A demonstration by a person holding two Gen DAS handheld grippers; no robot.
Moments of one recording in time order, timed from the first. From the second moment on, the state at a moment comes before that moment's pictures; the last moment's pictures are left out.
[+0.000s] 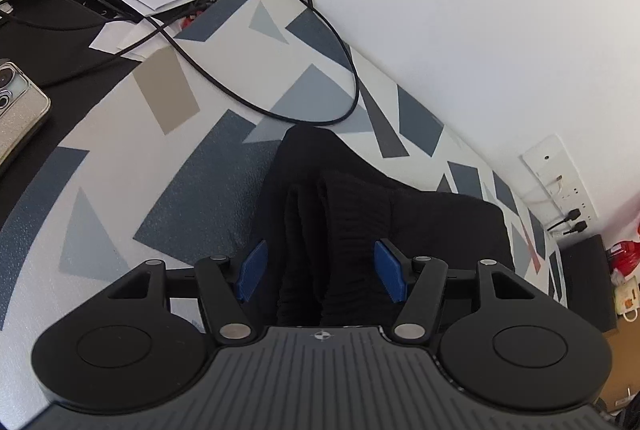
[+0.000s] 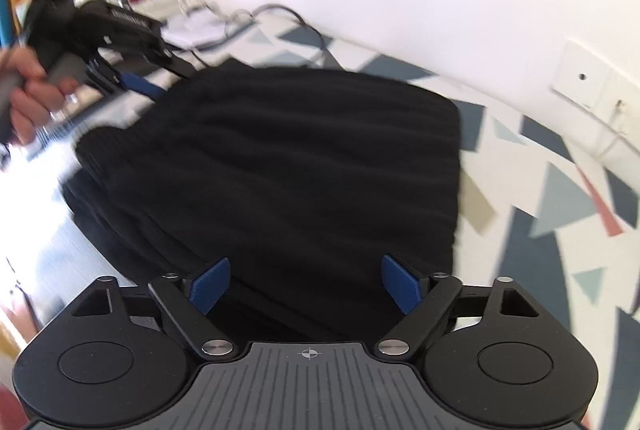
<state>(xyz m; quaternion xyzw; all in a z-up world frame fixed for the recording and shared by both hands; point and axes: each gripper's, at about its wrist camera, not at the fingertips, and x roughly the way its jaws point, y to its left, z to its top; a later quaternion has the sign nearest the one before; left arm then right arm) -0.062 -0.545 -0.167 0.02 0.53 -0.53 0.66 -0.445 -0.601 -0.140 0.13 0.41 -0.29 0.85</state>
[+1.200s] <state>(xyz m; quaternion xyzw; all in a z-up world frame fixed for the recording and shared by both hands) -0.103 -0.439 -0.185 0.00 0.62 -0.47 0.63 -0.489 -0.617 -0.165 0.27 0.31 -0.37 0.84</state>
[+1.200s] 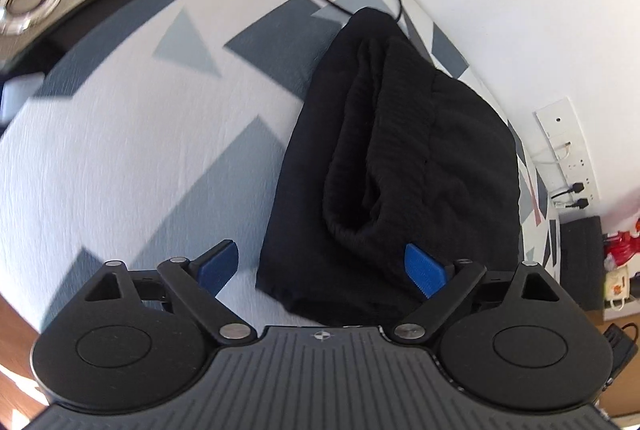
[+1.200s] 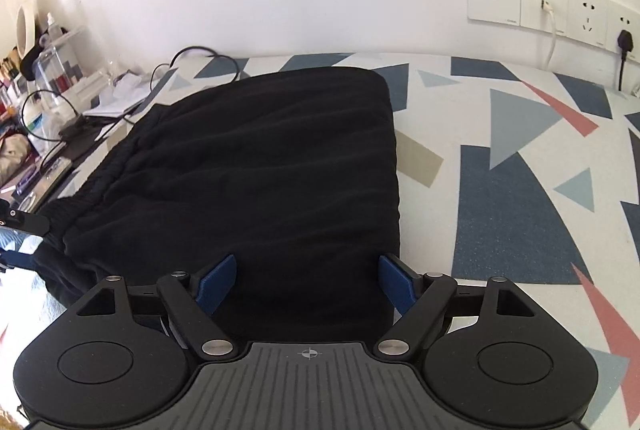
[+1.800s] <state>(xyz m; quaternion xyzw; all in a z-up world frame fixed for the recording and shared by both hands) -0.114 -0.444 -0.193 -0.07 0.64 -0.44 0.63 -0.469 -0.587 -0.141 0.12 0.34 -0.31 0.88</state>
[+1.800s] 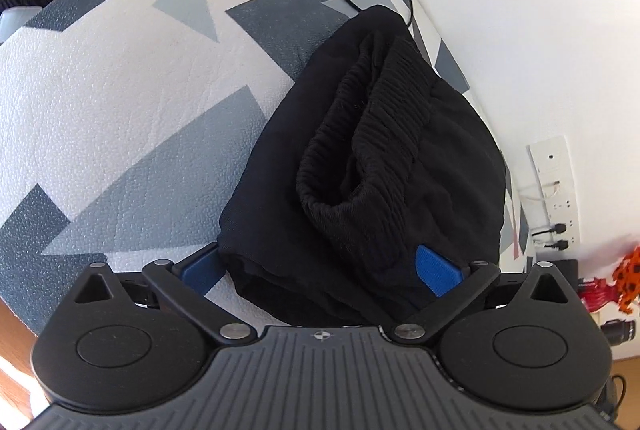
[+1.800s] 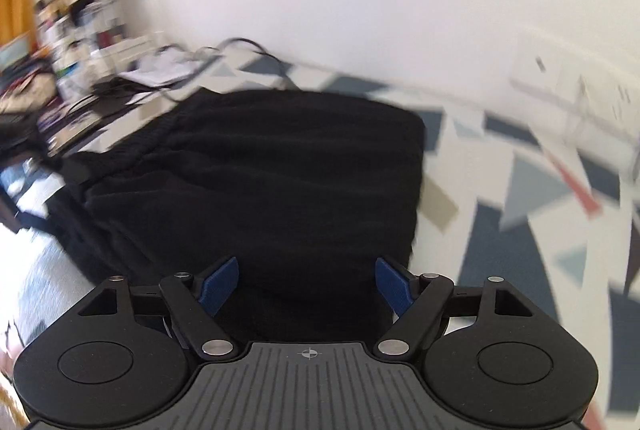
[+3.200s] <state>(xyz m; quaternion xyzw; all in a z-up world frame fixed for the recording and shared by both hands) -0.181 -0.474 -0.190 -0.07 0.57 -0.40 0.71 -0.410 -0.569 -0.152 0.07 0.32 -0.09 0.94</state>
